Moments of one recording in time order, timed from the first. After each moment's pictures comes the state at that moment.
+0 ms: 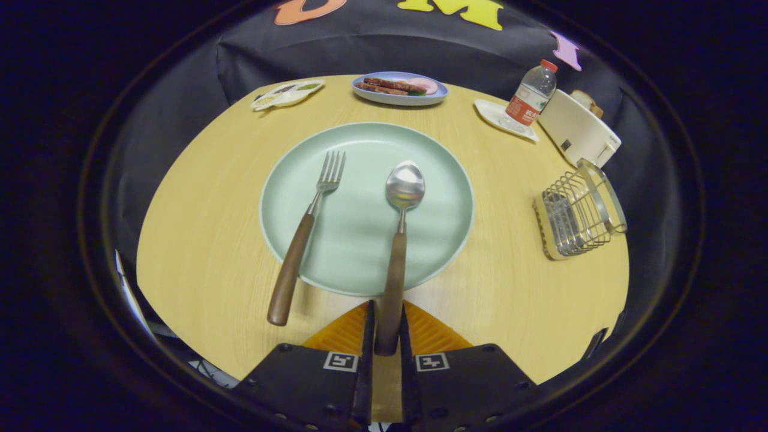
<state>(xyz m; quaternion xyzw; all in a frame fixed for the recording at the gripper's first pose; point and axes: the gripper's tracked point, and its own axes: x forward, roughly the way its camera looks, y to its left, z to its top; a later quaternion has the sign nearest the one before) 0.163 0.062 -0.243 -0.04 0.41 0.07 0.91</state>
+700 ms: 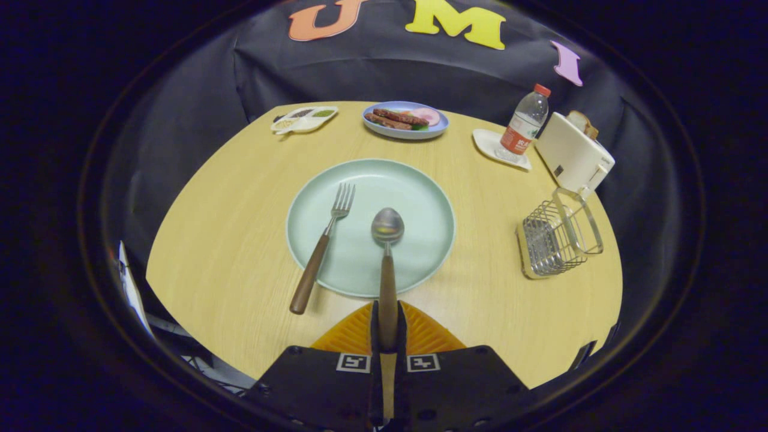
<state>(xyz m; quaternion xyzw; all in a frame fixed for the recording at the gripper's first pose) 0.148 0.046 -0.195 -0.05 0.35 0.10 0.93</state>
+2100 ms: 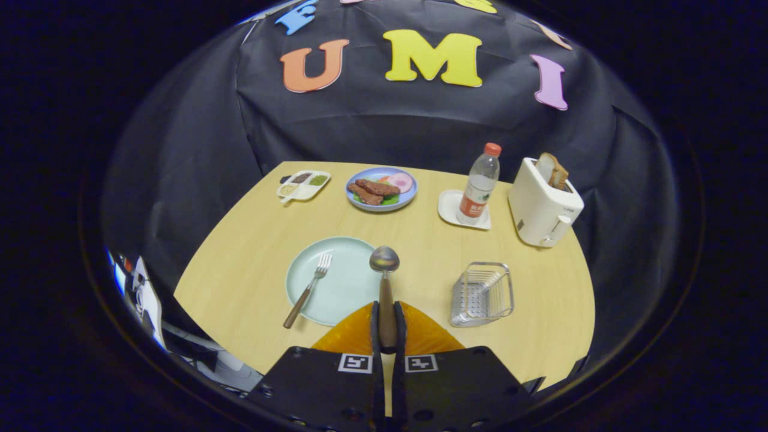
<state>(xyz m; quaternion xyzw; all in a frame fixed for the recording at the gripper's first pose) 0.150 -0.072 -0.063 -0.02 0.26 0.13 0.96</state>
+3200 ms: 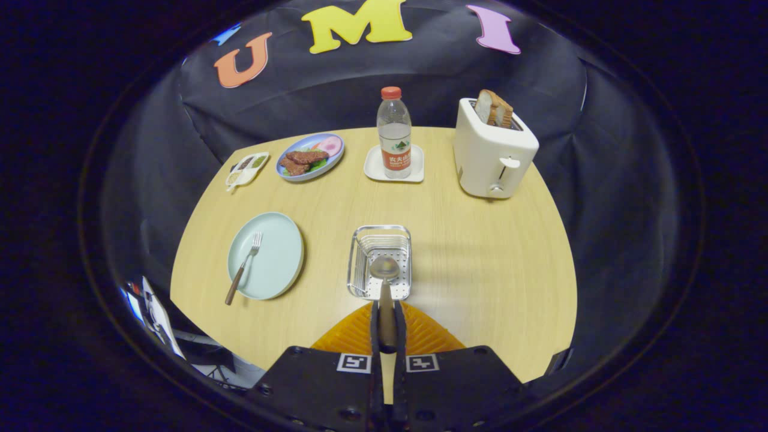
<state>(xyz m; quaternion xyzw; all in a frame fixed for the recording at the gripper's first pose) 0.195 -0.197 -0.109 0.02 0.38 0.10 0.92</state>
